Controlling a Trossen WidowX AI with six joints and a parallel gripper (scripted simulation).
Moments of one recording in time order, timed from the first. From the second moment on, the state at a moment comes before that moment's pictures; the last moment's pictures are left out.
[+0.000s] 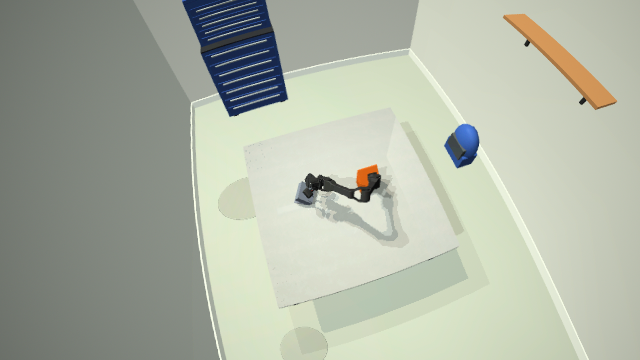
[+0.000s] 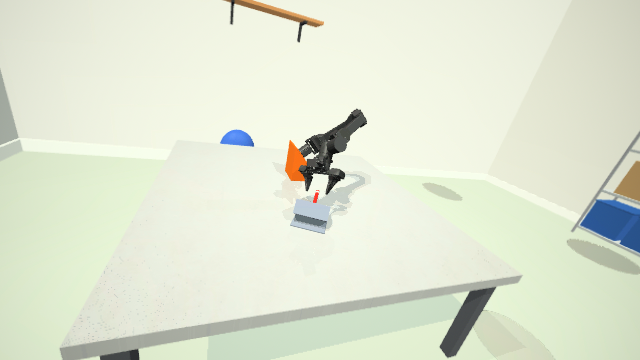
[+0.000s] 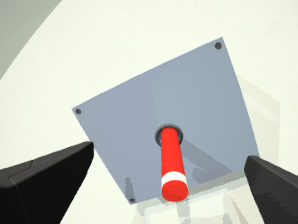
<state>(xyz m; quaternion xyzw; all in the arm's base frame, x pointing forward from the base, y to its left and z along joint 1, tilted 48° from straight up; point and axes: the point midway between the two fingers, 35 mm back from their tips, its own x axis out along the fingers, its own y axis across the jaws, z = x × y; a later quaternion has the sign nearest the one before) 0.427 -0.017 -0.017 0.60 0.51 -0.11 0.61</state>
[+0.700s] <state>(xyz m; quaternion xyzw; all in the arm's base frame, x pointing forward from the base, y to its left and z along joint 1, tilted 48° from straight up) 0.408 -0.041 0.012 0.60 0.51 -0.11 0.60</state>
